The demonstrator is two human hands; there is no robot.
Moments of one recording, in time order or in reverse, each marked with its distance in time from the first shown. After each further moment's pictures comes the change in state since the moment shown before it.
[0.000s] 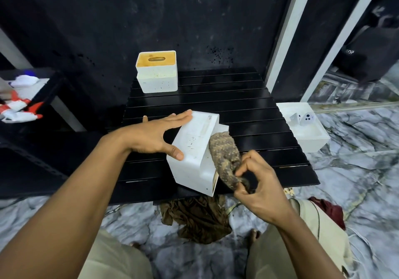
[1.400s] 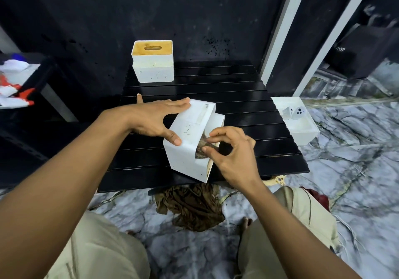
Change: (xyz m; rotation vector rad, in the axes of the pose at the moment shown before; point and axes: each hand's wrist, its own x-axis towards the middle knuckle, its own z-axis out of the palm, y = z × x) left_hand 0.000 0.013 -0.010 0.261 0.022 -0.087; right_hand 0.032 -0.018 0.039 -0.143 0.195 0.112
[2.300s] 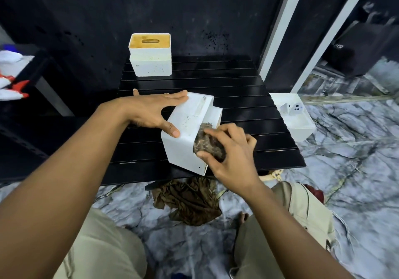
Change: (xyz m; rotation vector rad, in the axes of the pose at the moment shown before) left_hand 0.002 -0.004 0.001 -0.059 -0.013 -0.007; right_hand -0.016 0.003 -0.007 -0.375 -0.122 -0.136
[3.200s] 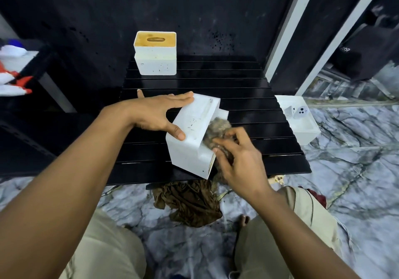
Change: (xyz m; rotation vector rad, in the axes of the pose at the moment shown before) left_hand -0.002 0.001 0.005 -0.079 0.026 0.010; right_hand -0.002 0.001 -0.003 0.040 0.014 -0.043
